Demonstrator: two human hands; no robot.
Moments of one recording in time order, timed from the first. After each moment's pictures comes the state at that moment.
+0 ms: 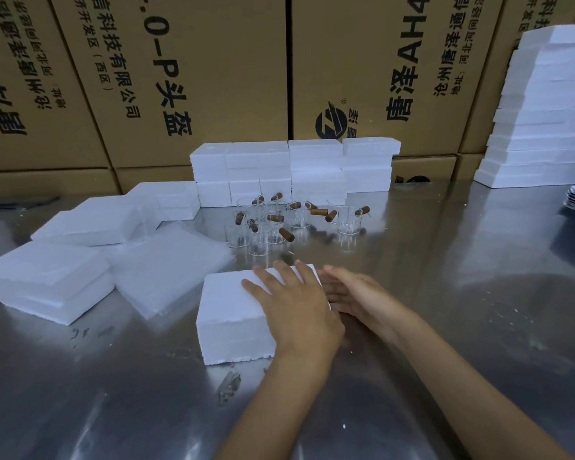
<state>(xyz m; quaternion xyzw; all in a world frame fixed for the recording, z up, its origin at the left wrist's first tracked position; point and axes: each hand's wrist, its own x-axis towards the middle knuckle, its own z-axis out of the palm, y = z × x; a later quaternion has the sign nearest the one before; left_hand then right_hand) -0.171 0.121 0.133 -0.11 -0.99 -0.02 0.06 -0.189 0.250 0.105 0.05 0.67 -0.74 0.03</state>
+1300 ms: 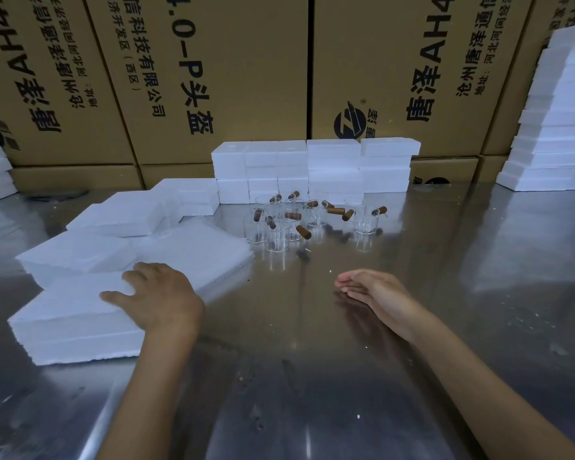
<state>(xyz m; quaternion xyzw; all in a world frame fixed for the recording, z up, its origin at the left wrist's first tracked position) -0.232 -0.044 0.137 0.19 -0.98 0.06 0.05 -0.203 0.265 0.082 0.08 0.68 -0.72 -0.05</state>
